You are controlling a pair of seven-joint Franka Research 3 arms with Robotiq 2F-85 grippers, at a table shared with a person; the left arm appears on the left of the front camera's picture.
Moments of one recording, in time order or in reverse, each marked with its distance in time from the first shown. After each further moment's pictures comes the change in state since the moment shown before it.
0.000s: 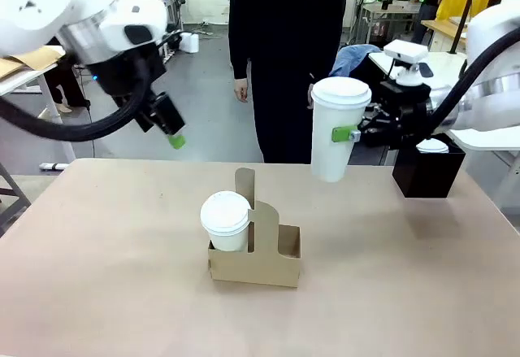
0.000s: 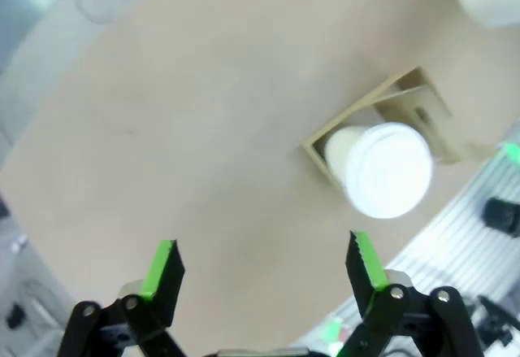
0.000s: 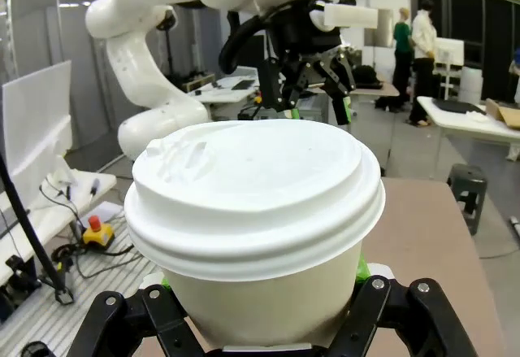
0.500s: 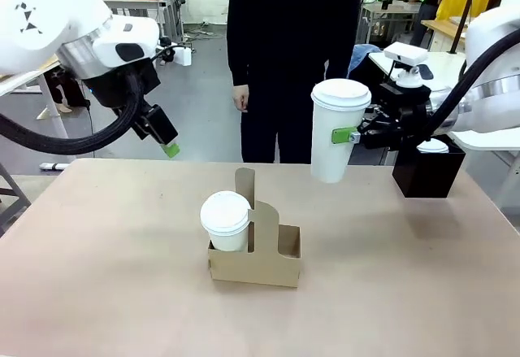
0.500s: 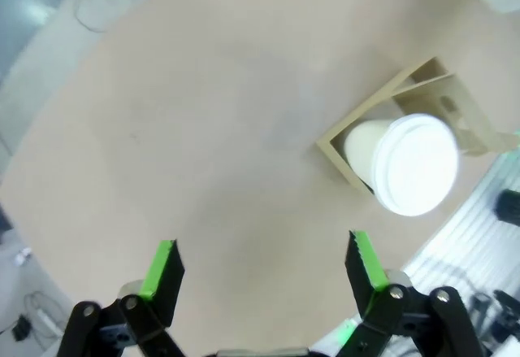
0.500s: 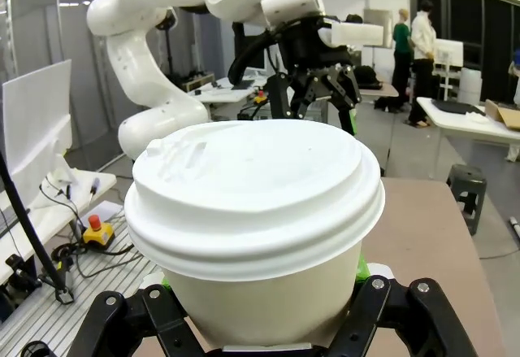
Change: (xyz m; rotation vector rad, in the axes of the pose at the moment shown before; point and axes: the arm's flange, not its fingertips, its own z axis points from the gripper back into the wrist) left arm -0.011 0.013 -0.019 -0.012 -0.001 -0.012; right arm 0.002 0.001 -0.001 0.004 0.003 -0.001
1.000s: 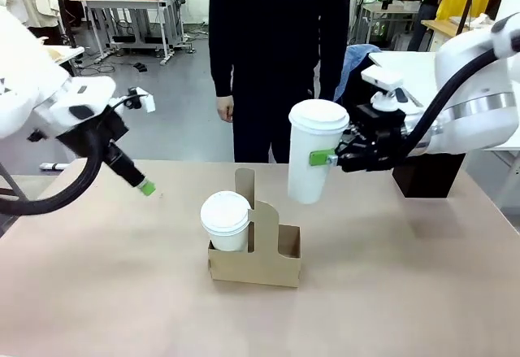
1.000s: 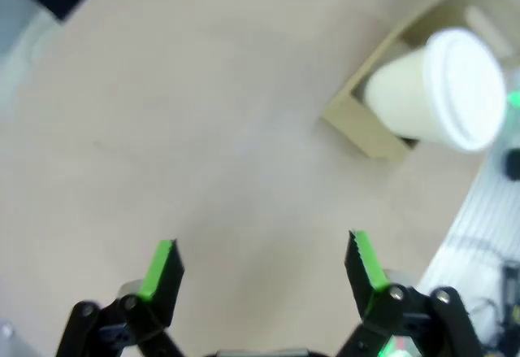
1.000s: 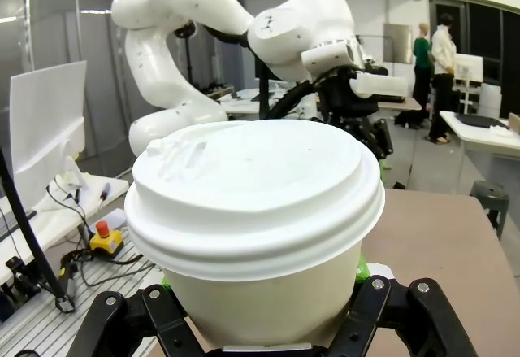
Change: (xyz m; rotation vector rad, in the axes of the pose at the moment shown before) left arm -0.087 0.057 -0.067 -0.160 -0.126 -0.140; right arm -0.042 0.007 -0.054 0.070 -0.053 0.000
